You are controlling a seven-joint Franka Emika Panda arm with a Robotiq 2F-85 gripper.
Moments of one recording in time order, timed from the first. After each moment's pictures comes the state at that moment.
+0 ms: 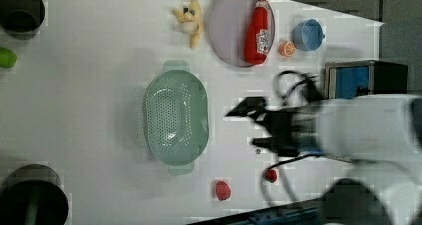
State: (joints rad) arm 0.08 0.09 0.51 -2.04 0.04 0.48 0.61
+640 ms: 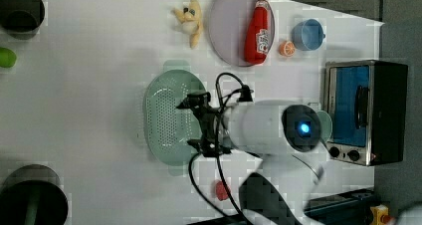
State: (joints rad) arm 0.11 0.39 0.57 -2.05 -0.20 0.78 1.31
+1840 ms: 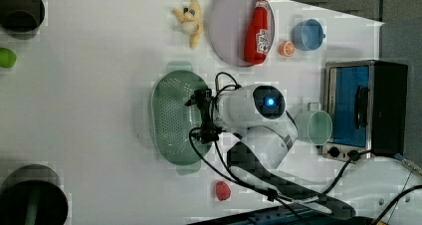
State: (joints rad) arm 0.12 0.61 0.40 -2.10 -0.29 0.93 1.42
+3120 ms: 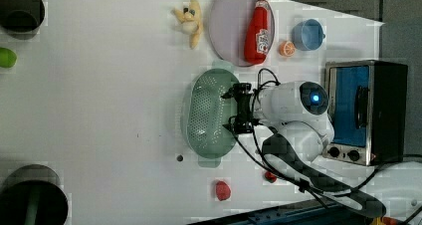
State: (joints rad) arm -0.01 0.48 0.33 -2.23 -0.30 0.97 1.39
